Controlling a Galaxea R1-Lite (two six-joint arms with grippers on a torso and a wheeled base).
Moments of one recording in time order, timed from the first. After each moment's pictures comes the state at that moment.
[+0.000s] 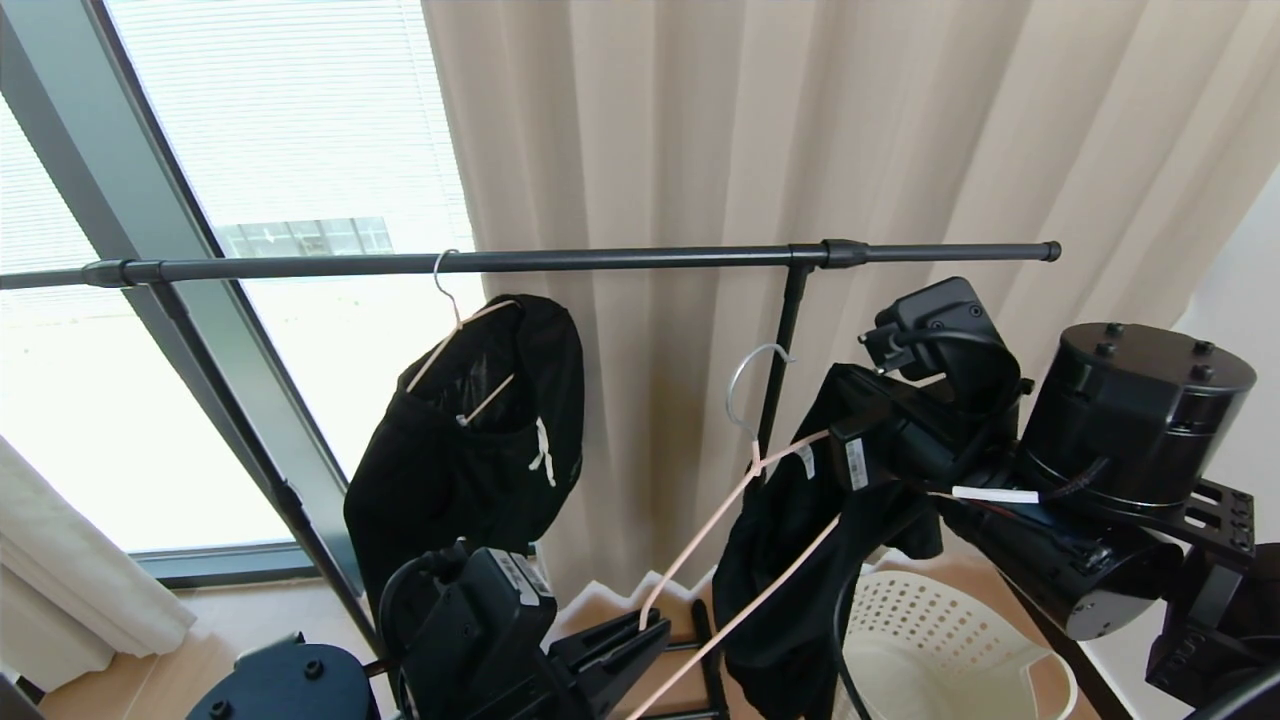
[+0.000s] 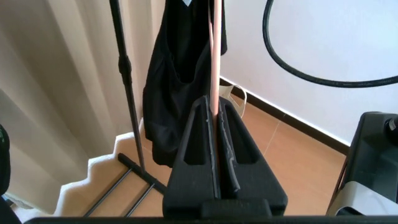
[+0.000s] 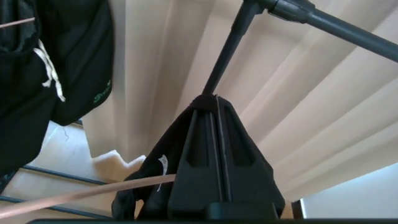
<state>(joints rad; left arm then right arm) -0.96 1.84 -0.16 -1.57 0.05 -0.07 0.72 1.66 -0.67 -0.89 -0.52 -0.22</state>
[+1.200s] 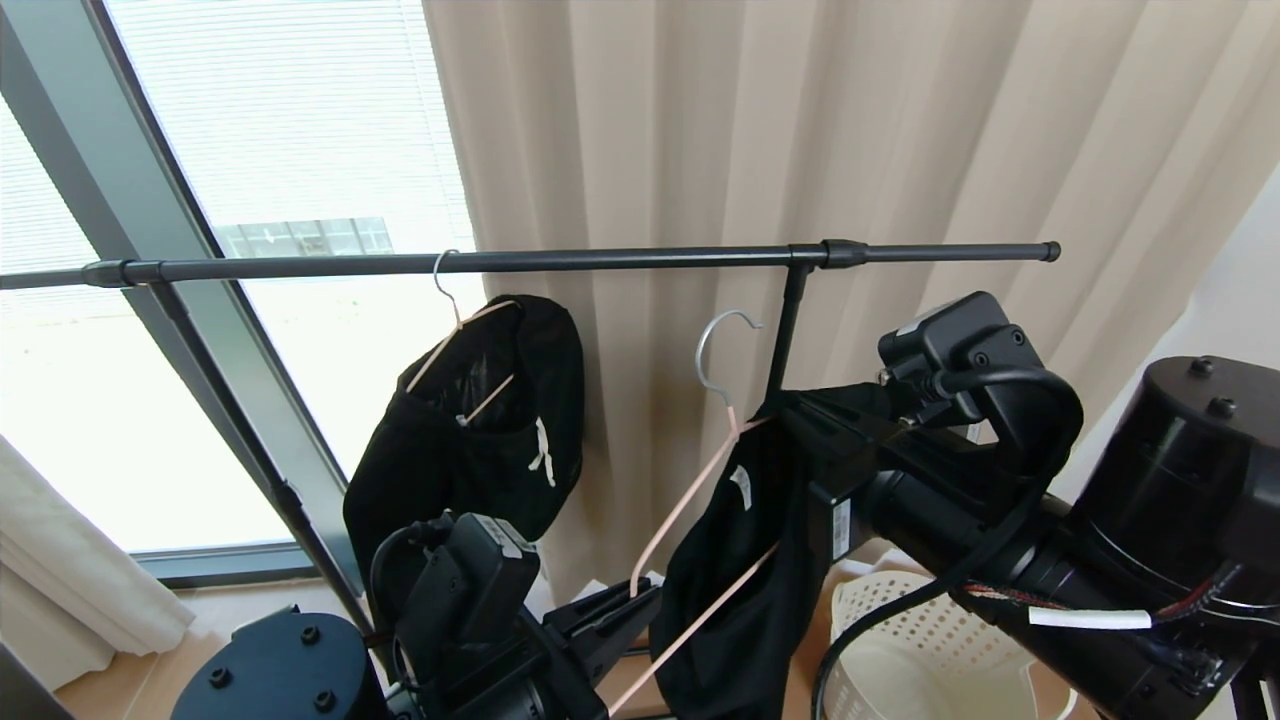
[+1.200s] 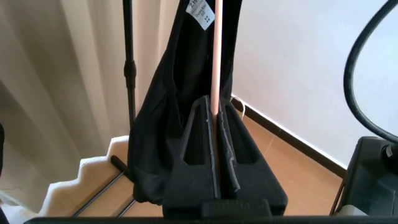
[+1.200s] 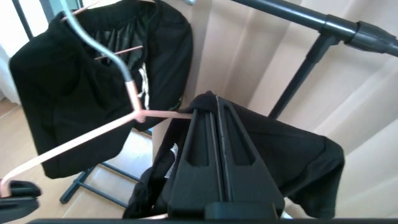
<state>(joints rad) -0.91 1.84 -0.18 -1.57 0.05 -0.13 0.90 1.59 -0.64 -0.88 -0.43 -0.13</state>
